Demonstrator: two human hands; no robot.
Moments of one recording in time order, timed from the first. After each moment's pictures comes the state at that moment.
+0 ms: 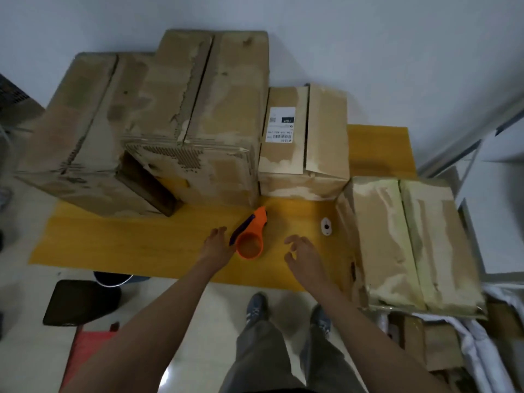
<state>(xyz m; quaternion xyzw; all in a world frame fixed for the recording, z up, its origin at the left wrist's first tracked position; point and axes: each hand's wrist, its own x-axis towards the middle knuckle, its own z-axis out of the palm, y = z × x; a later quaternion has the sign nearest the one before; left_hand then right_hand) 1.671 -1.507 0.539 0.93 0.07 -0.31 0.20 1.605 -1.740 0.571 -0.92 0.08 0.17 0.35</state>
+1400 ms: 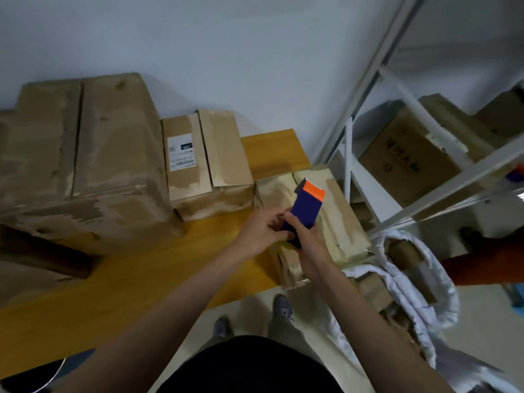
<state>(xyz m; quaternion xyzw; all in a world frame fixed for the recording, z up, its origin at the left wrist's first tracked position) 1.653 -1.745 0.681 0.74 -0.28 -0.32 0.51 1.566 -1.852 0.690 -0.53 0.40 -0.09 0.75</state>
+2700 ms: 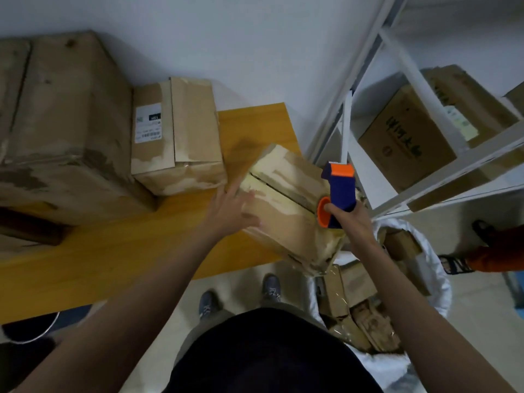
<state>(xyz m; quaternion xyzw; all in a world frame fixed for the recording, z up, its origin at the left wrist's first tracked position) 1.658 -1.798 0.612 0.92 -0.30 -0.21 0.11 1.504 -2.047 0.658 -0.70 0.40 -0.04 0.59</state>
